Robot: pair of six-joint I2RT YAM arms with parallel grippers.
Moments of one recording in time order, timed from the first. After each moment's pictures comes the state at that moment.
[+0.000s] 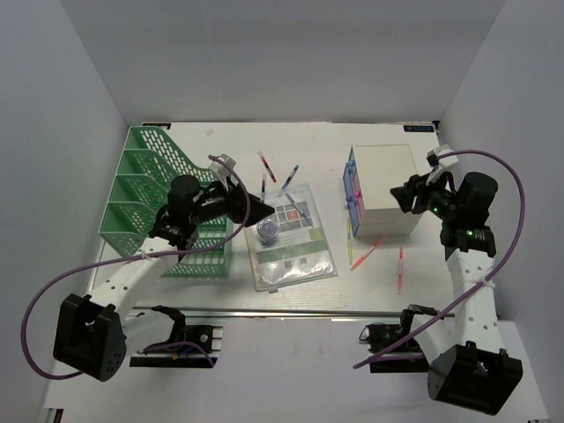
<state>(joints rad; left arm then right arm) -0.37 1.11 0.71 0.25 0.69 -0.43 -0.20 0.90 0.82 -0.24 -0.71 -0.17</state>
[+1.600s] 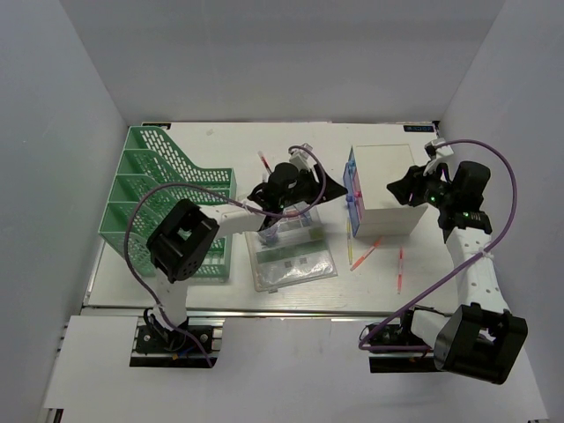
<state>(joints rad) -0.76 1.93 1.20 0.55 0.28 -0.92 -0.20 1.10 0.85 -0.18 -0.75 -0.09</state>
